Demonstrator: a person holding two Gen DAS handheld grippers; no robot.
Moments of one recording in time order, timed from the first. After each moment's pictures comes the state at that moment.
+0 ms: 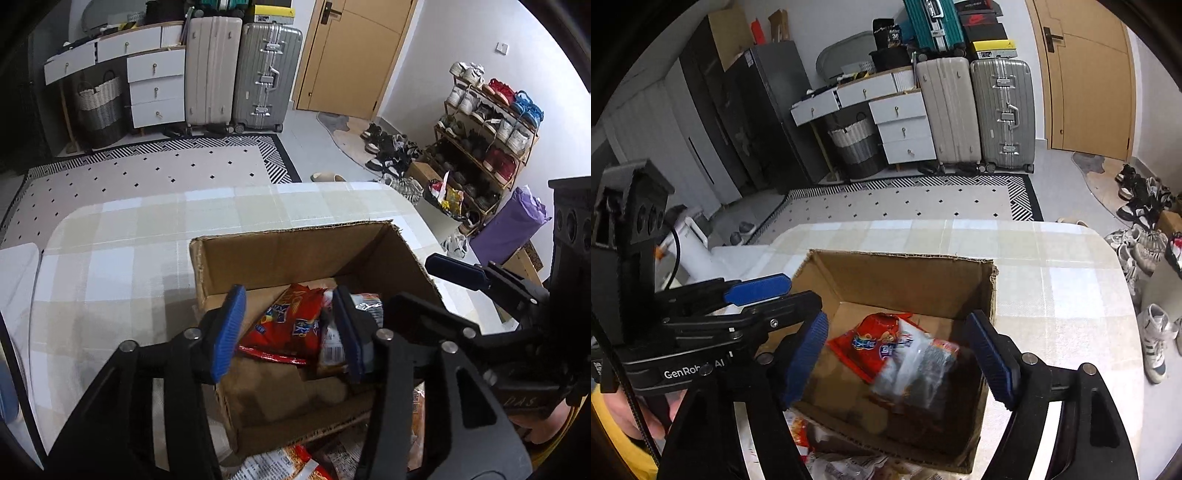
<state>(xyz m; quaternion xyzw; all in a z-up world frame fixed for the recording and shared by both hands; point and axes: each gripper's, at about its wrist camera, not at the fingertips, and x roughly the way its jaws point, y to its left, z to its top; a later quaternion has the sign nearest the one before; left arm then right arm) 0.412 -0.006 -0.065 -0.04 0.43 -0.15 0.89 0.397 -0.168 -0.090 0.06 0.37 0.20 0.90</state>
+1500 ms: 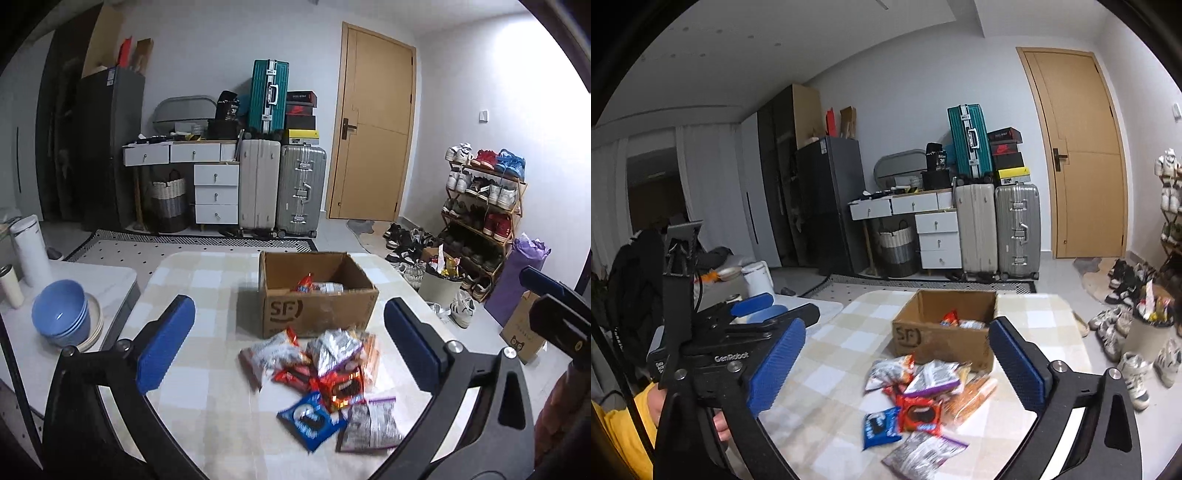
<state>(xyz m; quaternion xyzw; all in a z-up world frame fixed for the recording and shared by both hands) -0.025 0.034 0.060 -0.03 0.20 -0.06 0.98 0.003 -0.192 0.001 0.05 0.13 0.24 0.96</state>
